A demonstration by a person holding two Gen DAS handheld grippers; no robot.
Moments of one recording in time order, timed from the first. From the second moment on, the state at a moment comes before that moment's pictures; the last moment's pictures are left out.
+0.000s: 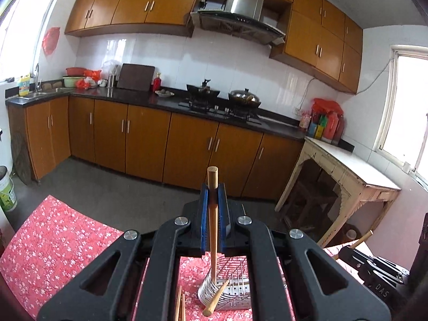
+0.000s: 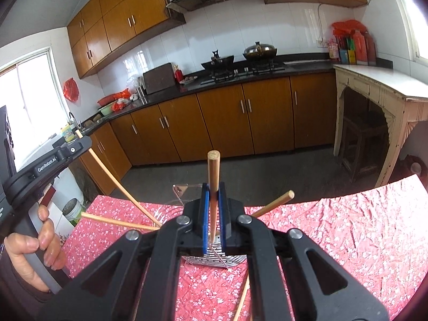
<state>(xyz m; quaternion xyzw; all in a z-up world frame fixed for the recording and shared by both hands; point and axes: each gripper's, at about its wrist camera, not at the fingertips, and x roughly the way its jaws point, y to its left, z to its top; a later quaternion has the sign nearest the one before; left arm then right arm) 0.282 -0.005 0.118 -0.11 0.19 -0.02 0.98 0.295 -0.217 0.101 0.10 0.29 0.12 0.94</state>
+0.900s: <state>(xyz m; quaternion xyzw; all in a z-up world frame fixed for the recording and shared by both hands) 0.231 0.036 0.136 -0.12 0.17 -0.01 0.98 0.240 -0.254 0.116 0.10 0.23 0.04 0.97</state>
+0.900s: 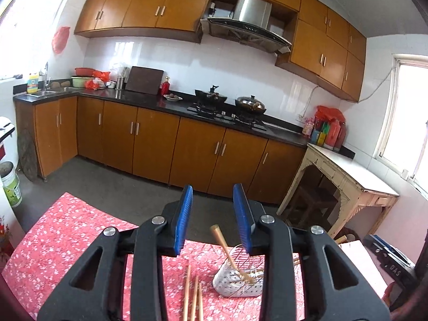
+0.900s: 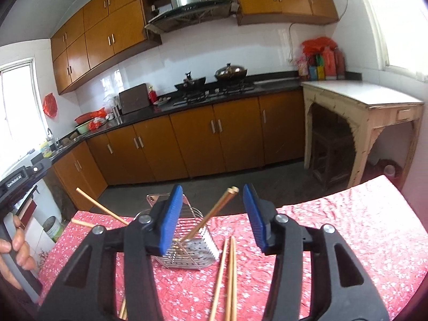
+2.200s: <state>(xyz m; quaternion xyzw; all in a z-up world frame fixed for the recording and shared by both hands) 0.174 0.022 -0.094 -0.05 0.41 -0.08 0.91 0.197 -0.232 -0.106 0.02 0.45 0.03 0.89</state>
